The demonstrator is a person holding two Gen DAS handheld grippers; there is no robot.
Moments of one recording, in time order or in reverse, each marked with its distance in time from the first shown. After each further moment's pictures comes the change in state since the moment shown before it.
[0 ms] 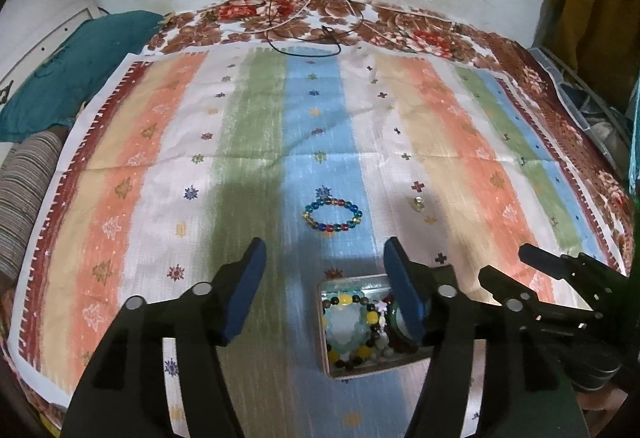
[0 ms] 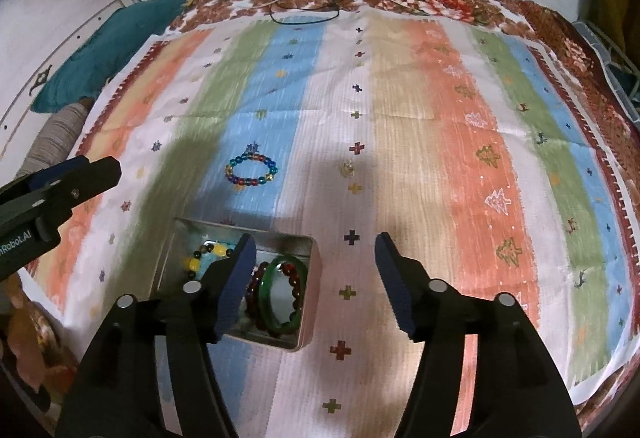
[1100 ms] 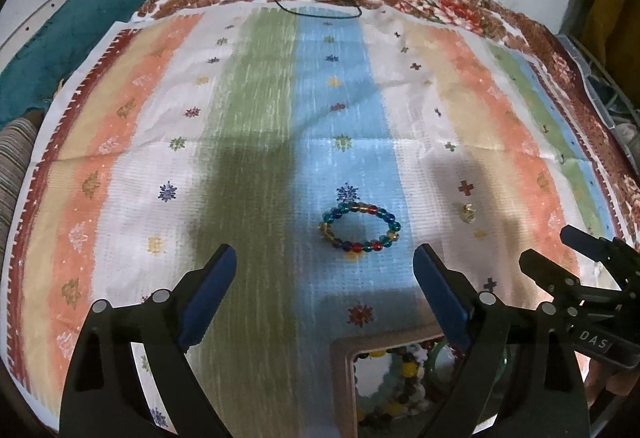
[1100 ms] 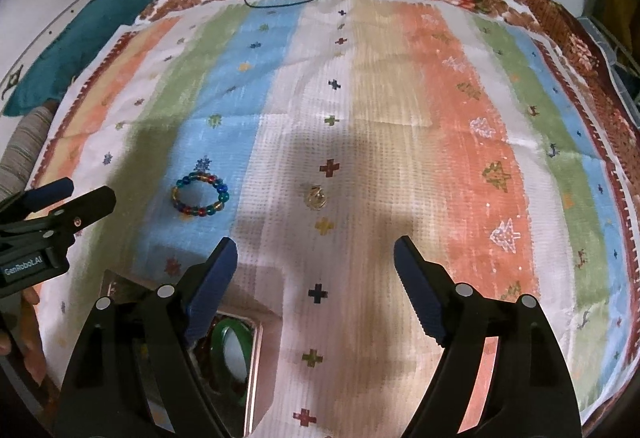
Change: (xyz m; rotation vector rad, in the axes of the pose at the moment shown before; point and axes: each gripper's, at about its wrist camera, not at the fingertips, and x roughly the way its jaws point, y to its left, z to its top) left arm 0.094 0.021 0.023 -0.028 0.112 0.010; right arm 0.069 -0.022 0.040 -0.003 0.063 -0.056
